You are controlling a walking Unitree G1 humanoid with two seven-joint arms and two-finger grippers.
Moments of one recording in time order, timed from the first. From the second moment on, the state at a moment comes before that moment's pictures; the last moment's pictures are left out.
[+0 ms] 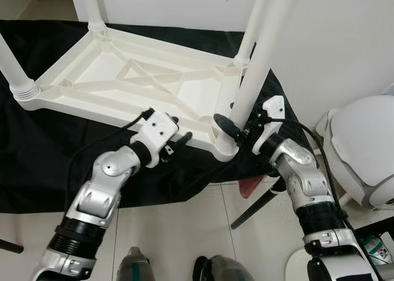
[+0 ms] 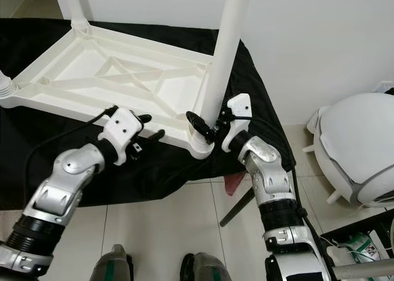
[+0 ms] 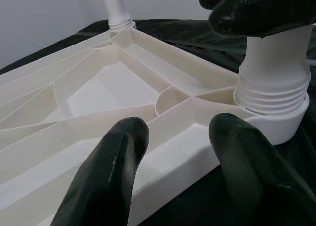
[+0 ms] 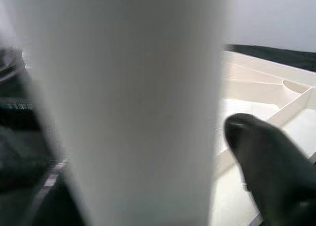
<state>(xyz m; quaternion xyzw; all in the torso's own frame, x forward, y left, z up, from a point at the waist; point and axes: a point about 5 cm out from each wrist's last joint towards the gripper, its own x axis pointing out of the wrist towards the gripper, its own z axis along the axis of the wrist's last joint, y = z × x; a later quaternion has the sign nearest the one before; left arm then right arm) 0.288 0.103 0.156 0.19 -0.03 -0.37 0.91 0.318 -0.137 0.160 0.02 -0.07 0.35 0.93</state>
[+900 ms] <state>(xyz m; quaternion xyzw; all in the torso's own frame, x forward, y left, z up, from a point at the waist) 0.261 0.120 0.153 0.11 0.00 -0.34 0.93 0.308 -0.165 0.169 -0.04 -0.03 0.47 0.88</state>
